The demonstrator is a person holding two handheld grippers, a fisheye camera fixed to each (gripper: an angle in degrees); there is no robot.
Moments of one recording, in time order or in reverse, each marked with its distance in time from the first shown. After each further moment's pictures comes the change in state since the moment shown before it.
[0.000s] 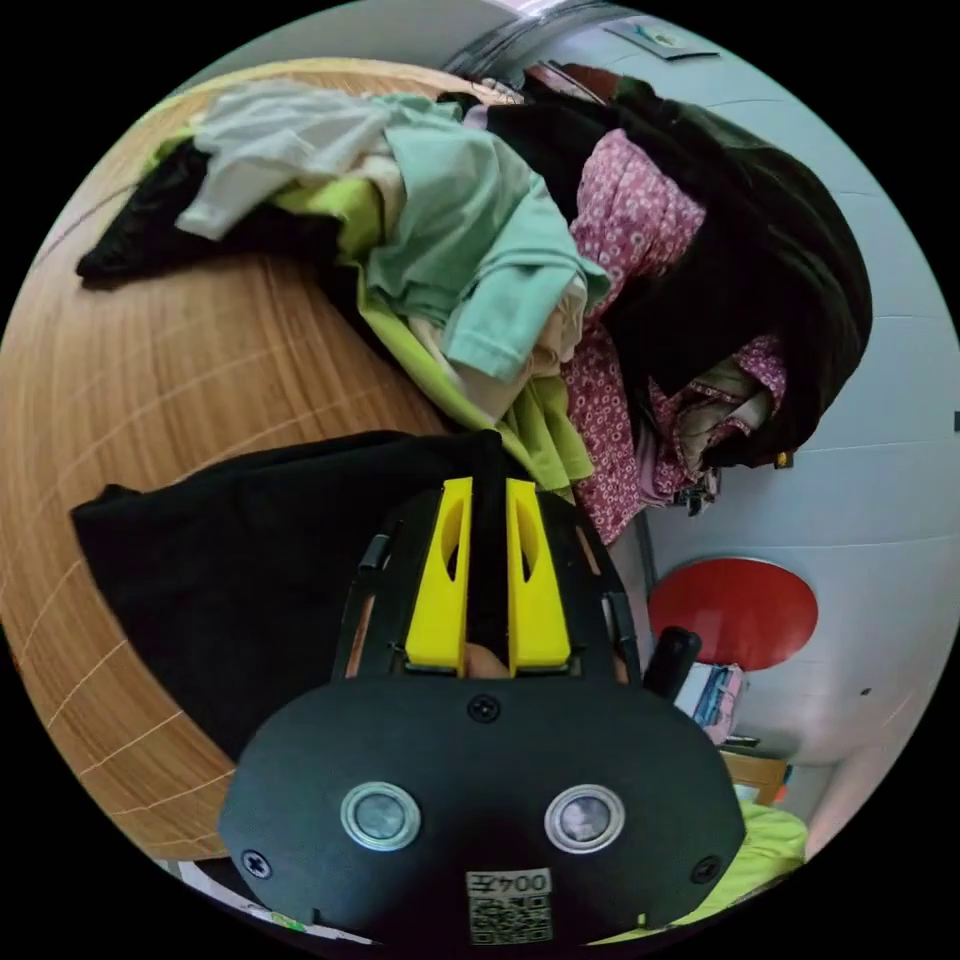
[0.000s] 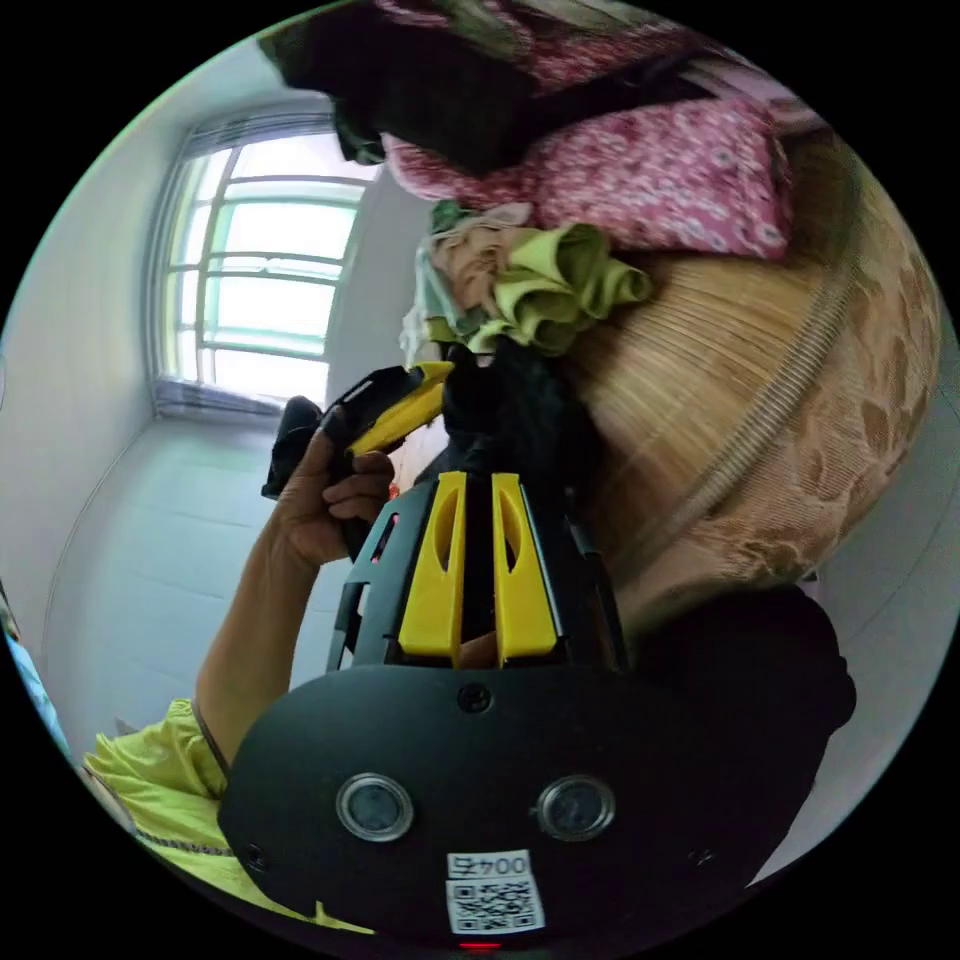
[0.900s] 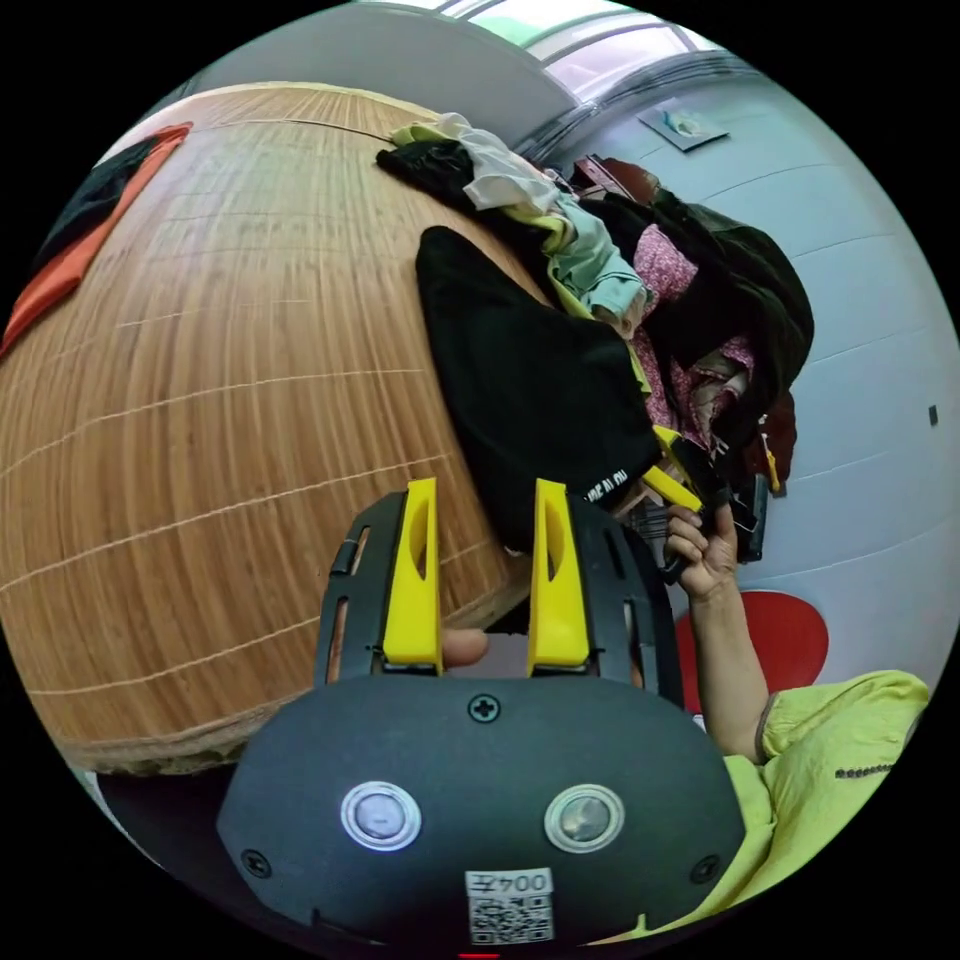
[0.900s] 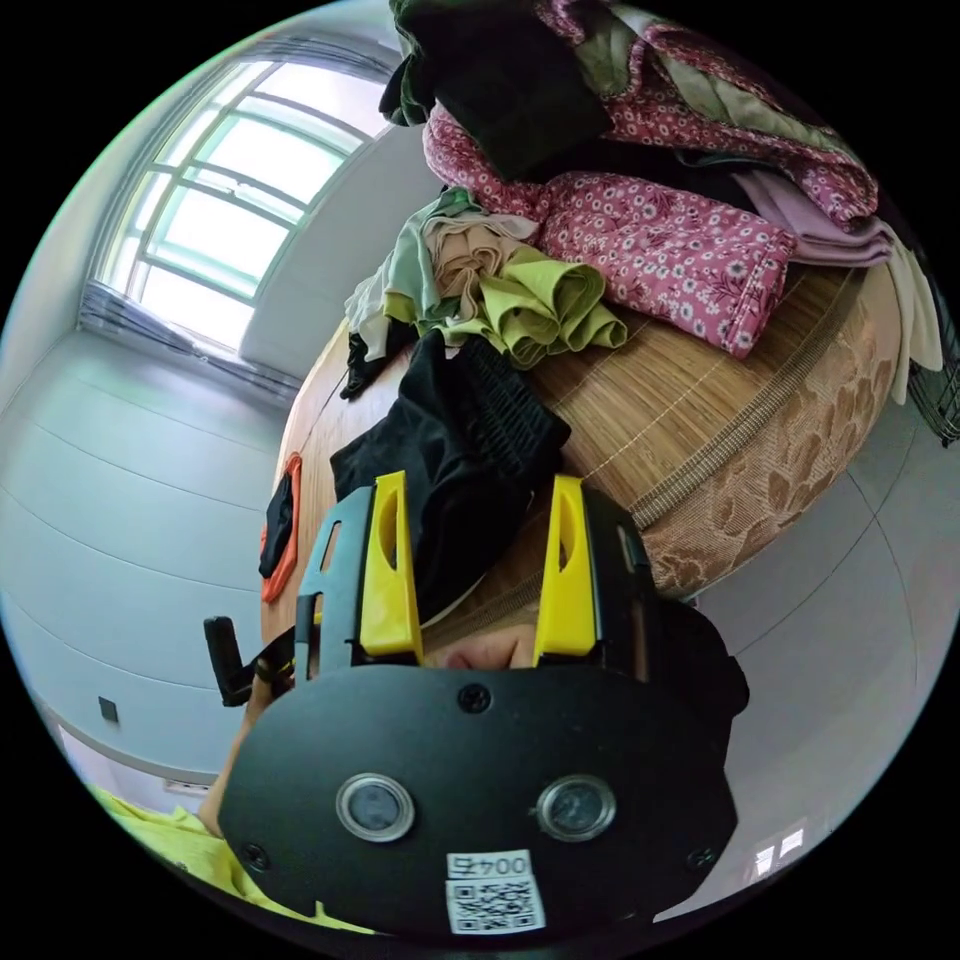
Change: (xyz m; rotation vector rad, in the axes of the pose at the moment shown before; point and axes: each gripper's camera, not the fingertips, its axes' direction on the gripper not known) left arm -0.123 0.300 -0.084 0.314 -0.019 -0.041; right arm -0.058 -0.060 0.009 -0.006 0.367 -0.199
